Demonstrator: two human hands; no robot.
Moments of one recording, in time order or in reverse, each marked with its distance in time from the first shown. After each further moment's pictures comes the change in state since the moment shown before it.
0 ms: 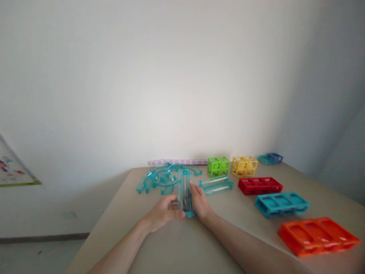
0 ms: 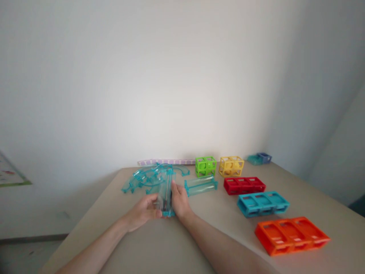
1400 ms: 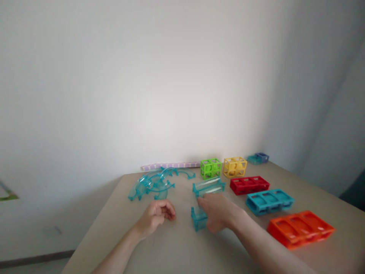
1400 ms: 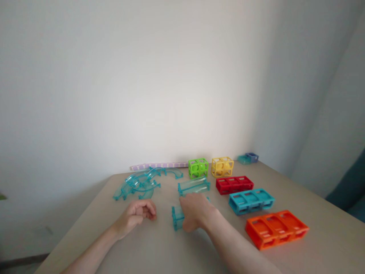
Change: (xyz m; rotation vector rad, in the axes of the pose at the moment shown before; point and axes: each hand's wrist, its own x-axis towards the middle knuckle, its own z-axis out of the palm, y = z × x) left_hand -0.003 -0.005 -0.016 0.099 0.033 0.067; right_hand -0.040 -0.091 -0.073 -1.602 -0.538 -0.139
